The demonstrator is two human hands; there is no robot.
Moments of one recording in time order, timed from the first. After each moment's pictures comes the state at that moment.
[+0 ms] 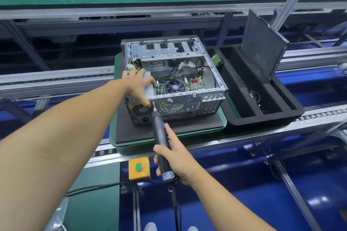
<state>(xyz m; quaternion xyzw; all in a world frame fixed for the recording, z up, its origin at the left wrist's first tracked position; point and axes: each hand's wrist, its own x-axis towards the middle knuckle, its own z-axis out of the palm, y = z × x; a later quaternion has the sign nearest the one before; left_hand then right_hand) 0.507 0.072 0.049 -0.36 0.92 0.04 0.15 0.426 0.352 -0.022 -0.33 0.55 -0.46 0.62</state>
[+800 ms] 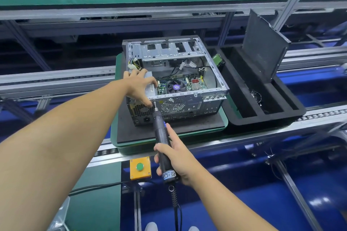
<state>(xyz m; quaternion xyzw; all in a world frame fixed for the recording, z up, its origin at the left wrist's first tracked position) 0.507 0.077 0.052 -0.36 0.92 0.04 0.15 0.428 0.352 -0.019 -0.29 0.53 -0.48 0.64</state>
